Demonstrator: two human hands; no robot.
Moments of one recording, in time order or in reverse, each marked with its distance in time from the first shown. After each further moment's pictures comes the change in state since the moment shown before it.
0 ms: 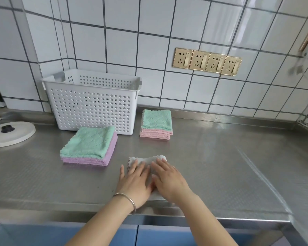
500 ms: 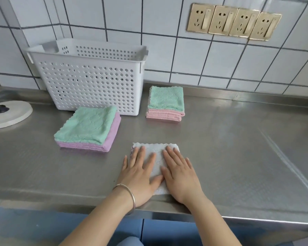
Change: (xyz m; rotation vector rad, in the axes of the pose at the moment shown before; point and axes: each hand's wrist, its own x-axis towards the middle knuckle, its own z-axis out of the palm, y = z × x) left_hand 0.002 -0.007 0.006 -0.014 -0.065 -0.037; right_hand 0.007 0.020 0.031 0.026 0.048 0.073
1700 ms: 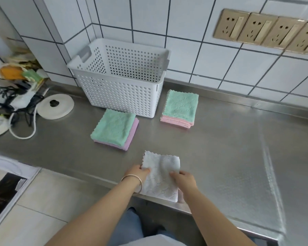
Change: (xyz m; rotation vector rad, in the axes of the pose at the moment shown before) left_hand -0.003 0.013 -0.067 -0.782 -0.350 -0.888; right_hand 0.005 -0.008 -0.071 0.840 -0.363 0.875
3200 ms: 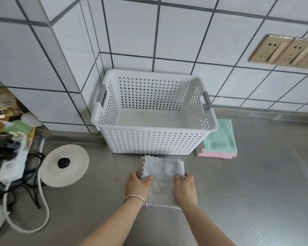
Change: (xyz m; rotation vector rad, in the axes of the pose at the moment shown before) left_hand 0.142 0.009 -0.199 -0.139 0.116 0.239; right_hand 0.047 -0.156 0.199 -0.073 0.385 -0.063
